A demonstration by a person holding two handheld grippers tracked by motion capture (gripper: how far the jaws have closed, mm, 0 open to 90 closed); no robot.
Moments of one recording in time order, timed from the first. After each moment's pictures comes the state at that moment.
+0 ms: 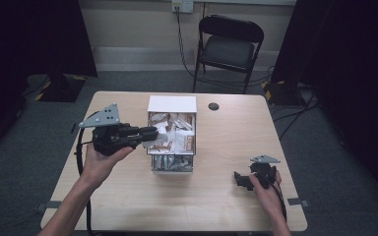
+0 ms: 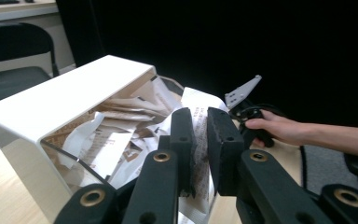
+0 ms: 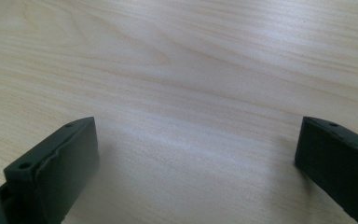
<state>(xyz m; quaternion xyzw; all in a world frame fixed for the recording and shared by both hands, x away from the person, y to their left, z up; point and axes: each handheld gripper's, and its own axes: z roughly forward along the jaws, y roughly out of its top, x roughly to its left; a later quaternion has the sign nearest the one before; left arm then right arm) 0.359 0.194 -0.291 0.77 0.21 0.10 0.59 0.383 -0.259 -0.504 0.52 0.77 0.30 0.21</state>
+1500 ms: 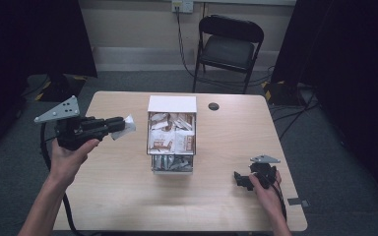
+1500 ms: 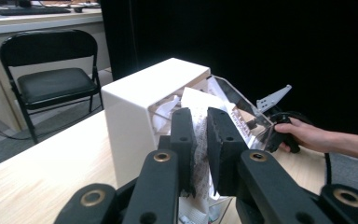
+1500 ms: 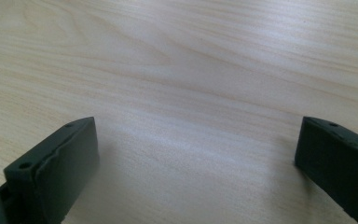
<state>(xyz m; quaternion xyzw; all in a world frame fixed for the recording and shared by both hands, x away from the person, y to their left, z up) 0.361 0.266 -0.283 0.75 0.26 0.14 0.59 0.383 -0.259 -0.504 0.52 0.77 0.30 0.21</state>
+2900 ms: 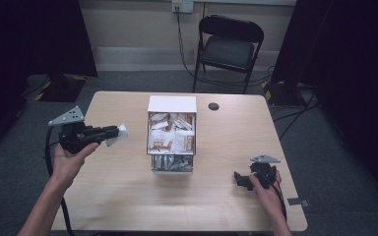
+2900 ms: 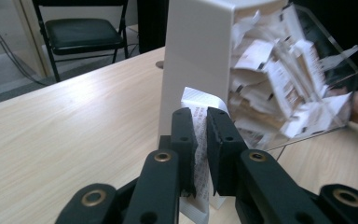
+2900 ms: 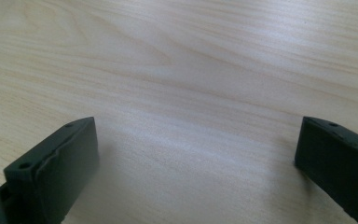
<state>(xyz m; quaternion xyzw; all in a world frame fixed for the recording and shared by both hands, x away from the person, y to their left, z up) 0.389 0.289 -0.347 0.77 0.34 0.12 0.53 0.384 -0.259 -0.504 0.52 0.77 0.30 0.21</state>
